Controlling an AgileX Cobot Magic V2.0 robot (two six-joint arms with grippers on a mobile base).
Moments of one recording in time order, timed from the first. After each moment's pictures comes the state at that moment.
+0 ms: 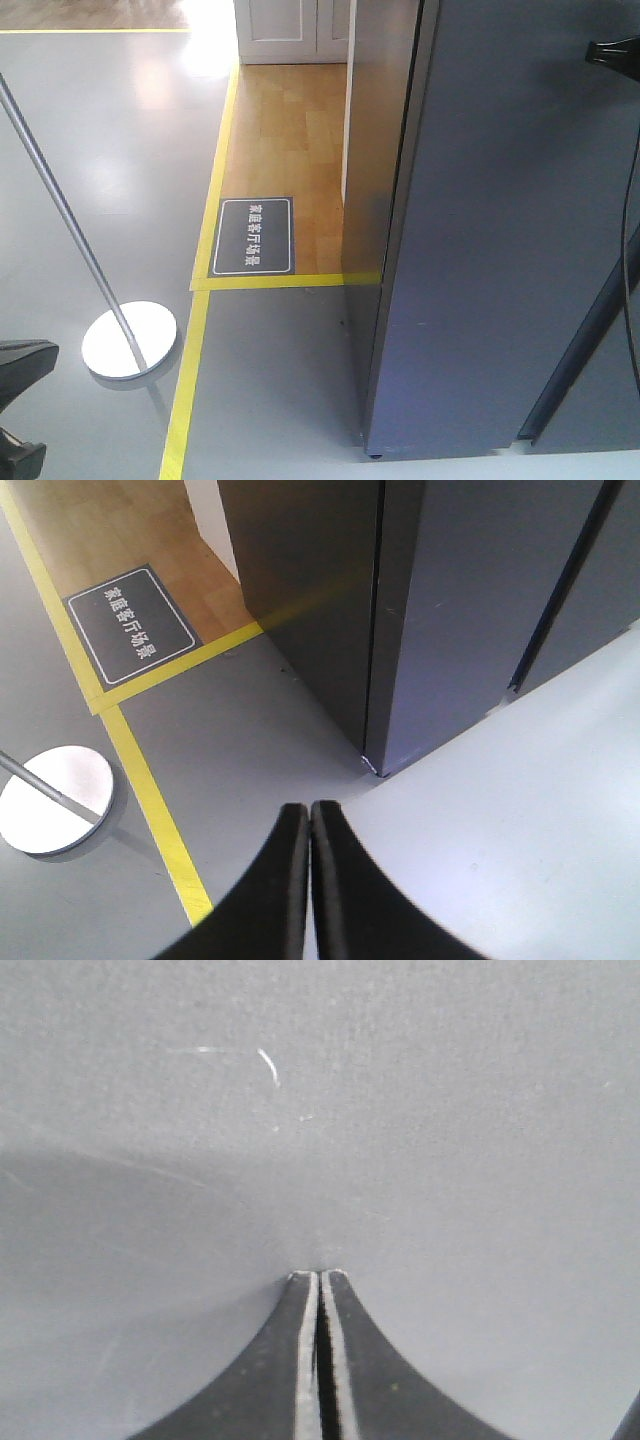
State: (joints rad) left arm -0.56 0.70 -0.65 0.13 0.69 -0.17; right arm -0.18 1.80 -1.51 -0.09 0.02 0.07
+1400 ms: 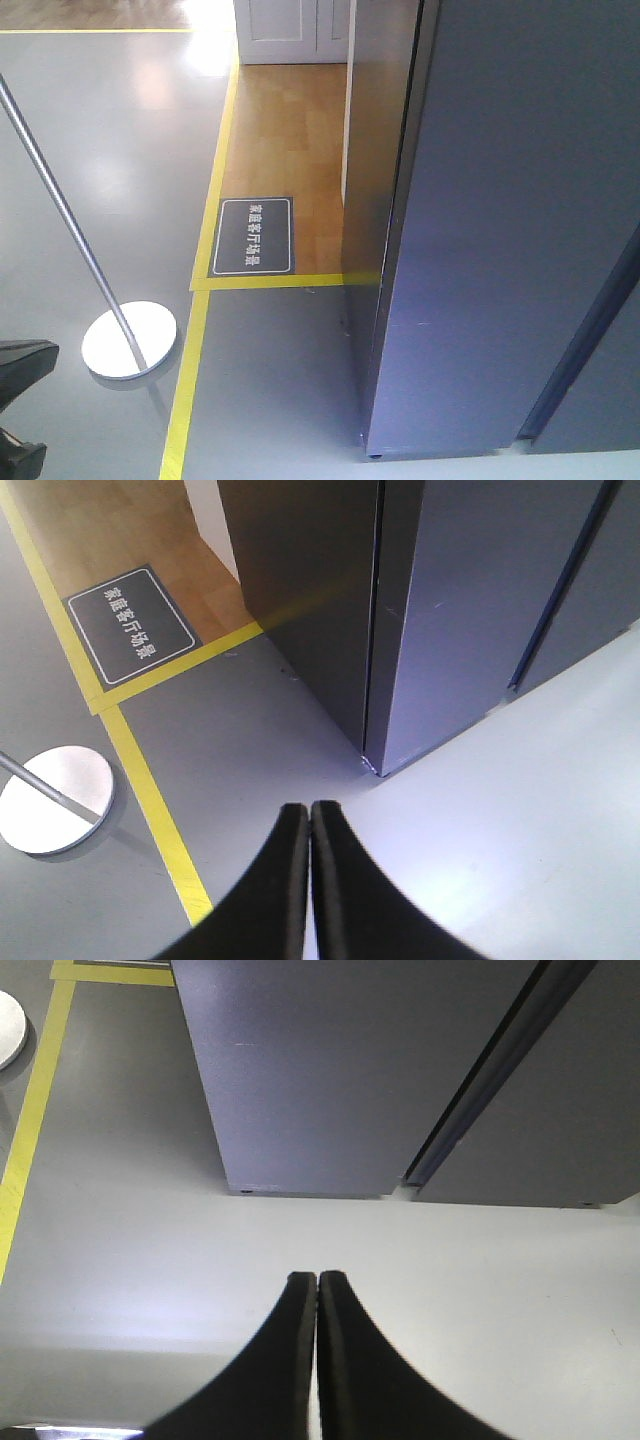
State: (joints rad) left arm -0.56 0.70 -0.65 0.13 0.69 -0.17; right arm 0.07 0.61 -0.63 -0.08 0.95 0.01
